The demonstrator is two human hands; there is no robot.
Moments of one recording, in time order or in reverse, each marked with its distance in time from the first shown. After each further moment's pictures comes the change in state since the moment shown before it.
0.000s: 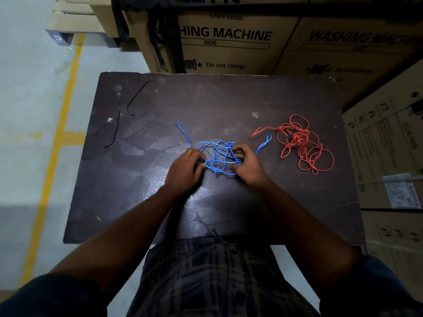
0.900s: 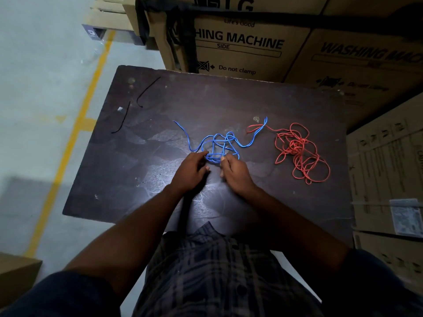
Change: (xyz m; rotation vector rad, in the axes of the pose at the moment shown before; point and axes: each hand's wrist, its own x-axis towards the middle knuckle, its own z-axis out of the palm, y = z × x) left_hand -0.009 0.038 0.030 -0.148 -0.027 -0.301; right_hand -0.025 -0.008 -0.004 -0.232 -0.085 -0.147
